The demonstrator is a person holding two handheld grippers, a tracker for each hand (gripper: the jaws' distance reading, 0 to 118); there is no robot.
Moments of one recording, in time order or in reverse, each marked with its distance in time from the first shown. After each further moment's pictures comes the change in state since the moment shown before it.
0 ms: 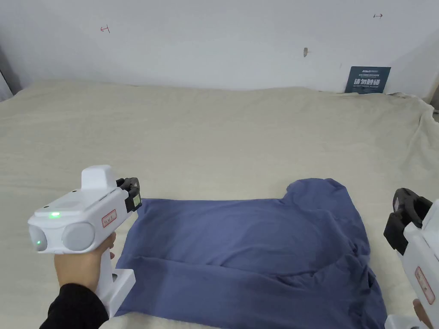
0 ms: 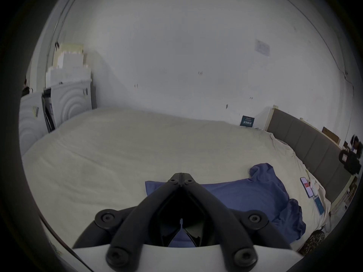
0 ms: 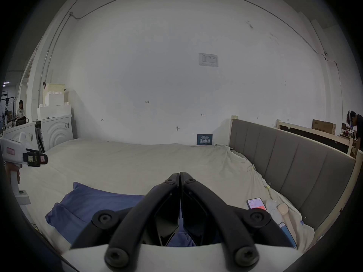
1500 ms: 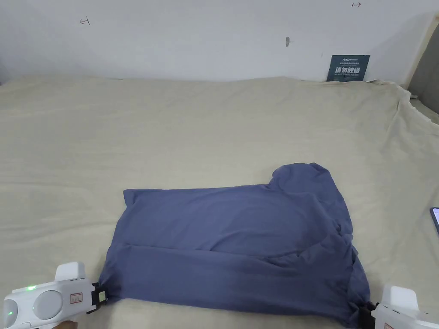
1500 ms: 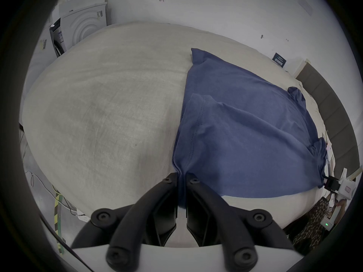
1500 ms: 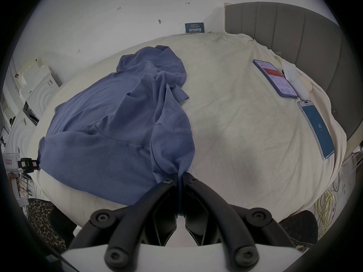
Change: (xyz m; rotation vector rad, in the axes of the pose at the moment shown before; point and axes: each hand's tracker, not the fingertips) left arm -0.080 -0.167 0.015 -0.556 0.133 0.116; right arm 0.052 -0.197 -0.002 -0.760 0.026 -0.167
